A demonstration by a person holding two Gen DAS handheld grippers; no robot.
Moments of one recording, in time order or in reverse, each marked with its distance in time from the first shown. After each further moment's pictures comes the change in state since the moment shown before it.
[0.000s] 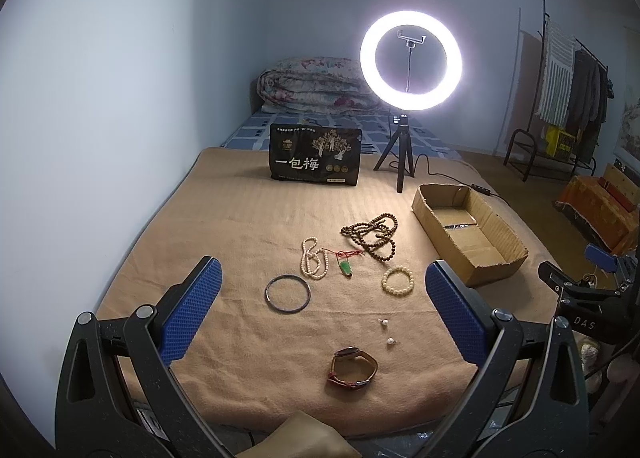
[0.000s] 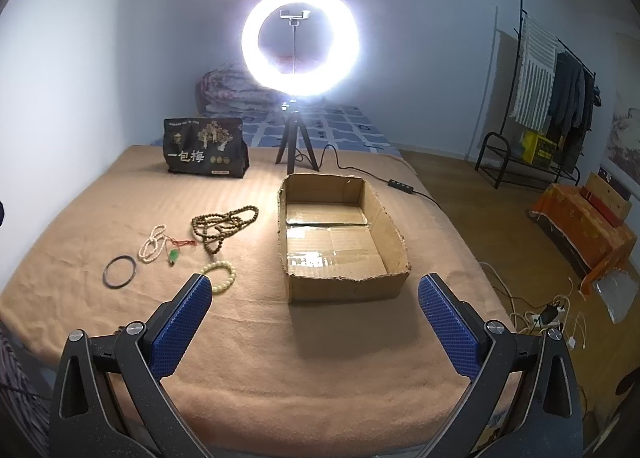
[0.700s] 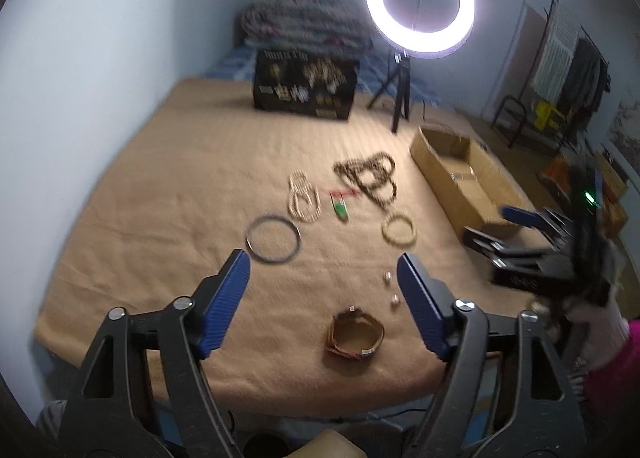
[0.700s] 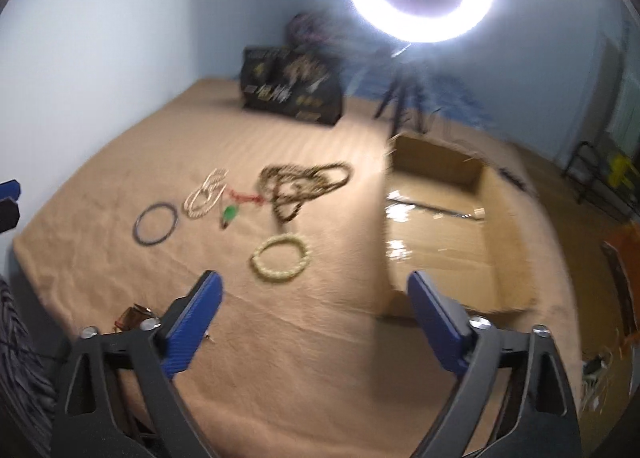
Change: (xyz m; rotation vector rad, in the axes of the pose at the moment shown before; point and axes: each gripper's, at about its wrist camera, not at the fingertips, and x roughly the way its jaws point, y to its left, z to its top) left arm 0.071 0.025 -0.025 -0.046 0.259 -0.119; right arm 0.113 0.067 -0.002 -0.203 0.192 0.310
